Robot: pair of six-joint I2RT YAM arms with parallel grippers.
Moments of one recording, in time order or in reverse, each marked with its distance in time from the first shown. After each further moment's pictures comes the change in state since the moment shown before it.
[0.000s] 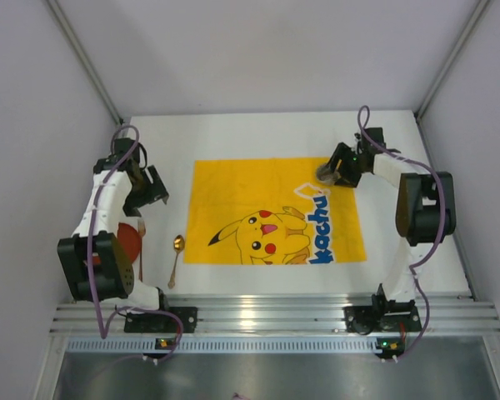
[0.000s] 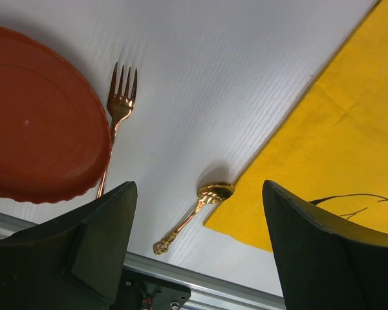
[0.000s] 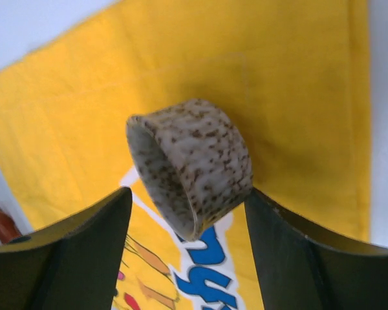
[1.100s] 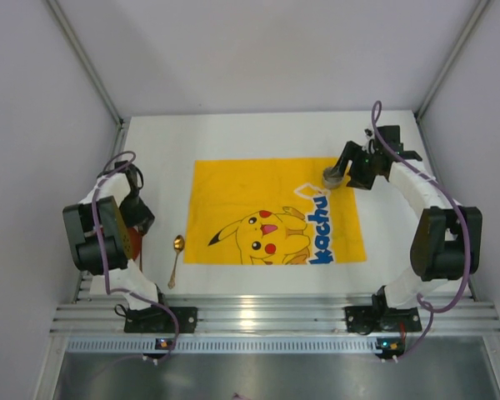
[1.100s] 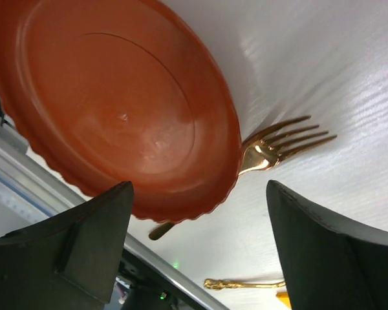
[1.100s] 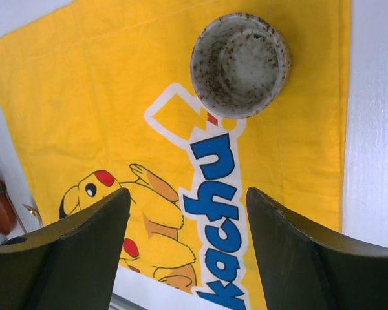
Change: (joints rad) left arm 0.134 0.224 -0.130 0.044 -0.306 -0.057; right arm -0.008 -0.331 -0.103 -0.190 0.043 -0.108
